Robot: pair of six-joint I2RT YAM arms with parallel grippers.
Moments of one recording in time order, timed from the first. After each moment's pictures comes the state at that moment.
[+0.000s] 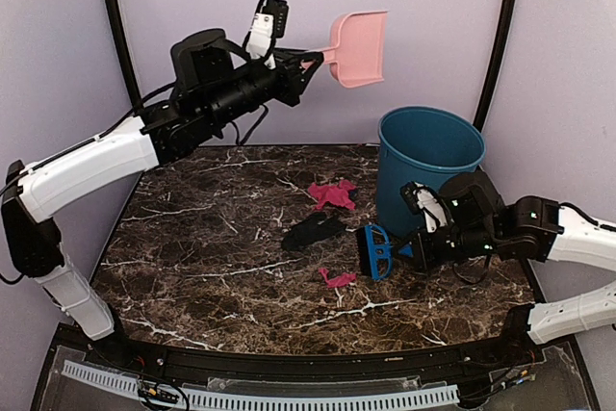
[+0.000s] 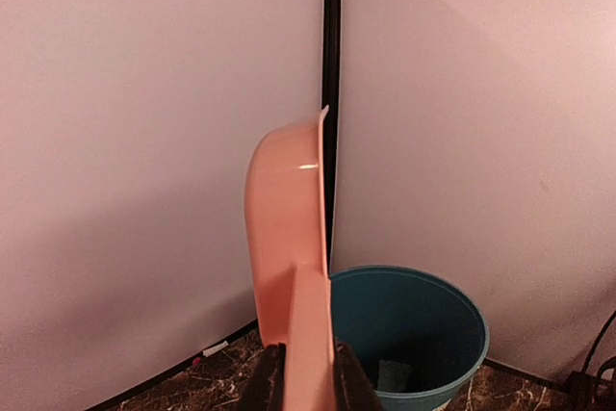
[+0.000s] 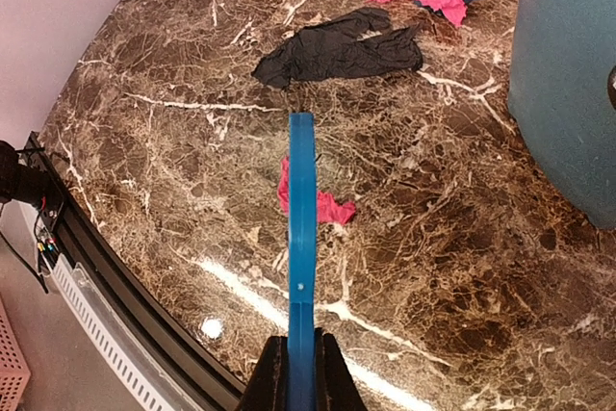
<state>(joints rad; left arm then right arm) -0.90 1.66 1.69 0.09 -0.05 -0.02 0.99 0.97 0.81 -0.60 0.03 0.52</state>
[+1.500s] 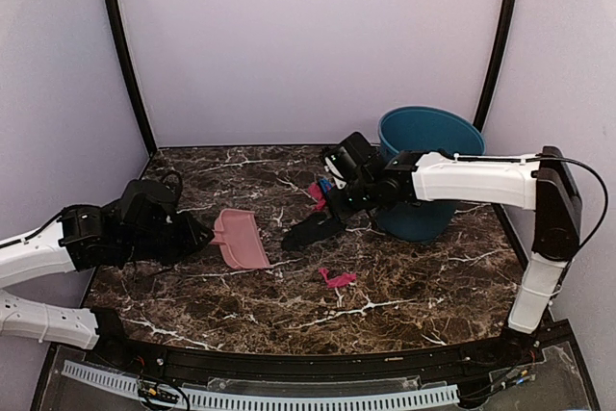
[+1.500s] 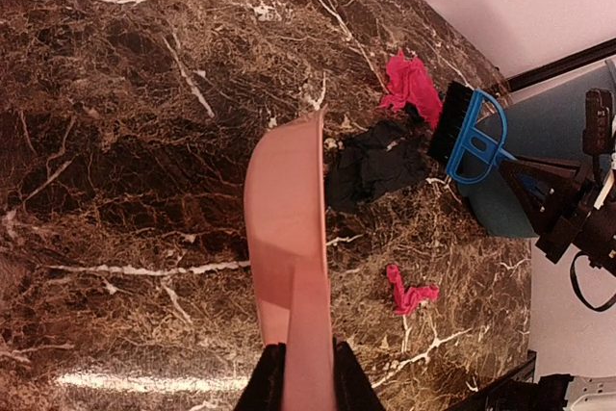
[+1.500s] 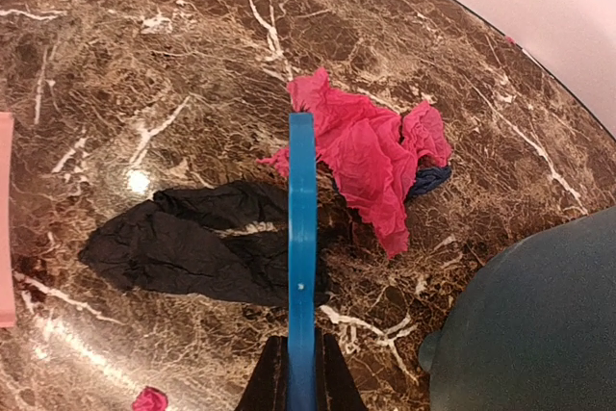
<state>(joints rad) -0.90 0.90 0.74 -0.57 -0.28 -1.09 0.90 1.80 1.41 -0.48 0.34 0.17</state>
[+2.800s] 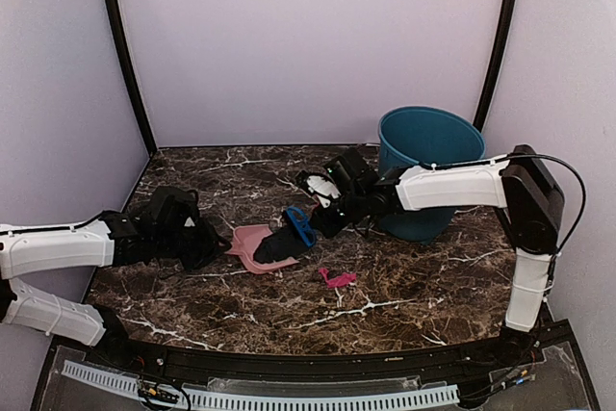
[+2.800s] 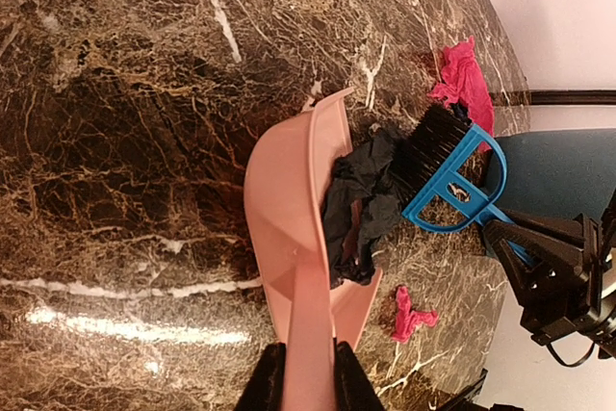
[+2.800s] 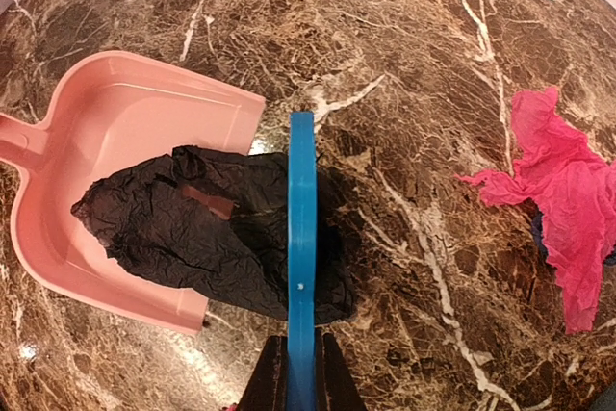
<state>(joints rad) -0.69 1.15 0.60 -0.24 0.03 -1.20 0.87 1.92 1.36 -0.29 -0.09 0.03</state>
